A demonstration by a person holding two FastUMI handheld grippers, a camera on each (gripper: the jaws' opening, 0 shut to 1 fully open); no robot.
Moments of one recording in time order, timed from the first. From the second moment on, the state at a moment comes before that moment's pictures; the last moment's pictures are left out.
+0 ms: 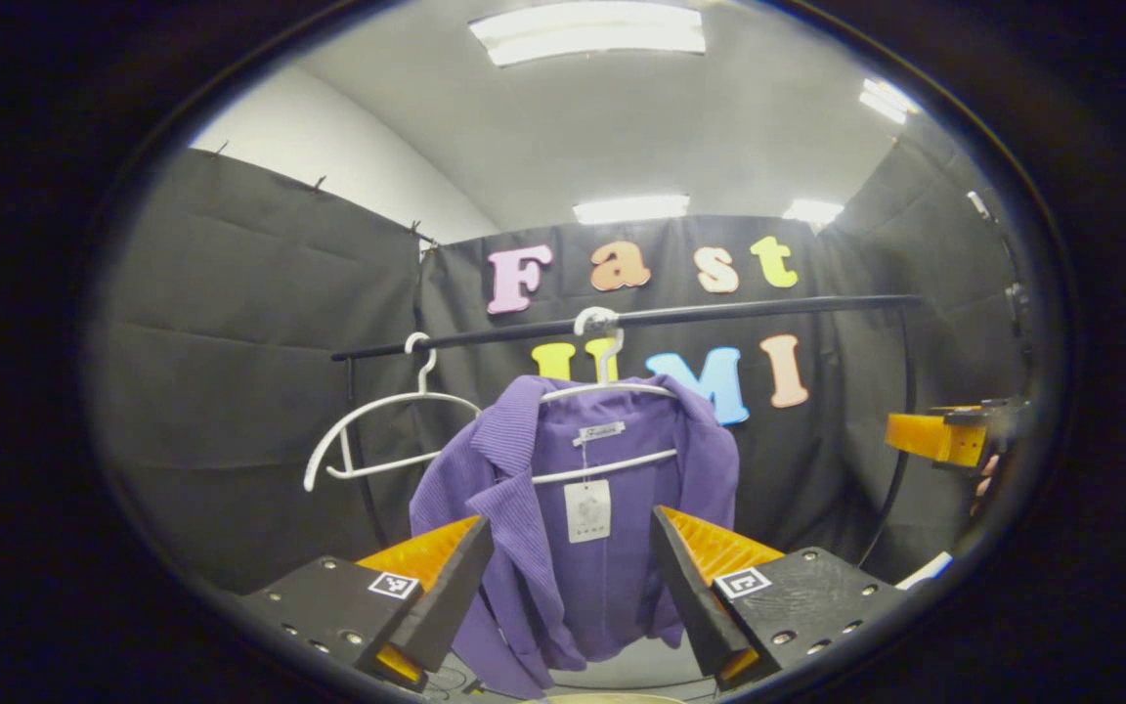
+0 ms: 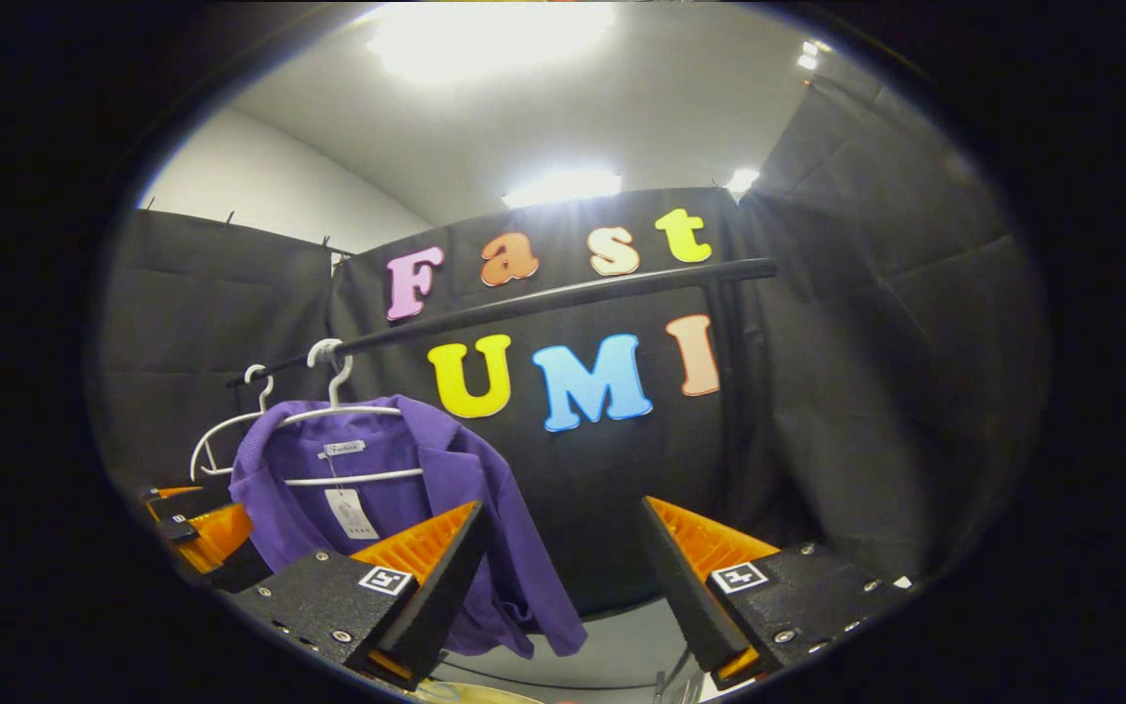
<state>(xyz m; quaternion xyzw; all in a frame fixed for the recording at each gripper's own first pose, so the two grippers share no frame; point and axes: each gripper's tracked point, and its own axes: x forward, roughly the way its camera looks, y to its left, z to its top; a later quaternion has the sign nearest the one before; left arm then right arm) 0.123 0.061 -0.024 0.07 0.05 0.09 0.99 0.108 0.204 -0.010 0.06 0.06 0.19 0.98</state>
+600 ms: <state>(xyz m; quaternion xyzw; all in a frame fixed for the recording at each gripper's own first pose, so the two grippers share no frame) 0.192 0.125 -0.055 0.05 0.09 0.19 0.98 0.203 0.340 -0.050 0.03 0.10 0.30 0.95</state>
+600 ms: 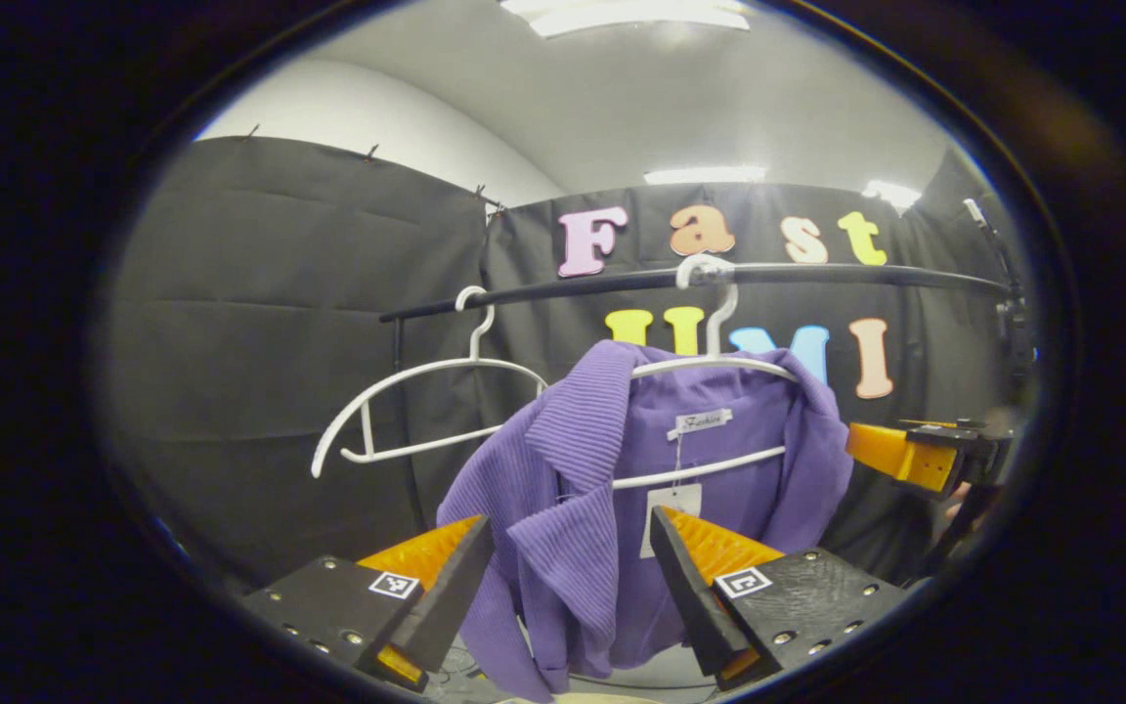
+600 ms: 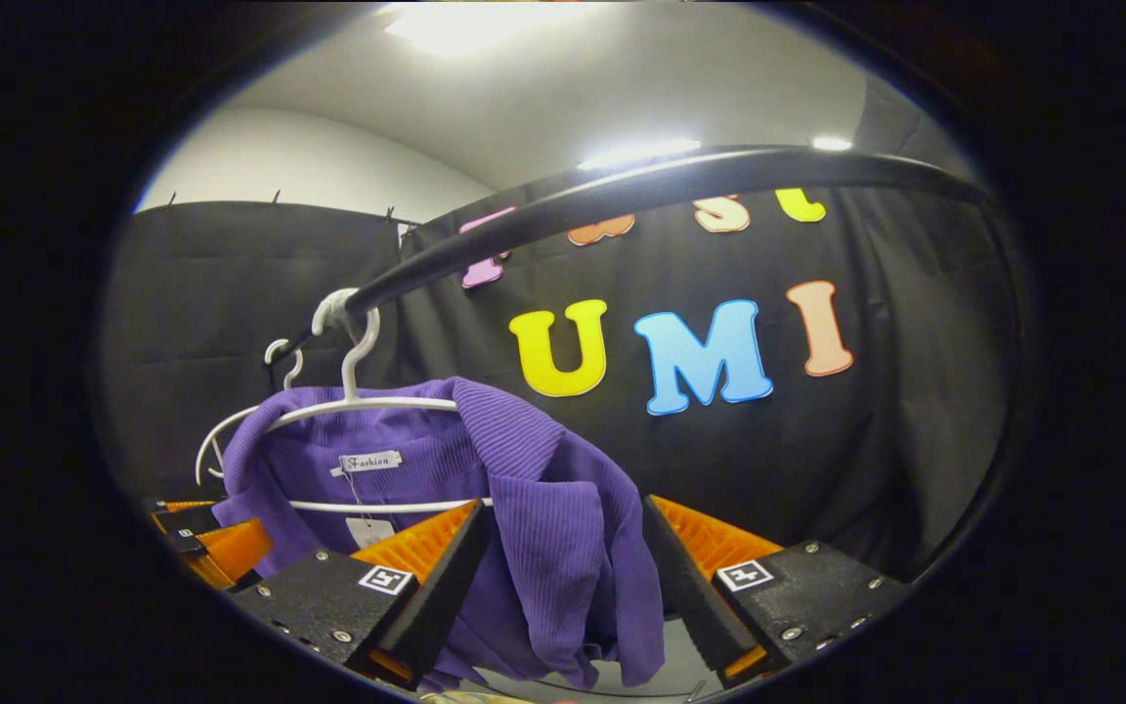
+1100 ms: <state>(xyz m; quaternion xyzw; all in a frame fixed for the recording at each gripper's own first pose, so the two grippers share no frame) 0.233 0.144 -0.086 0.01 0.12 0.22 0.97 0.244 0.374 -0.092 0.01 0.12 0.29 0.95</state>
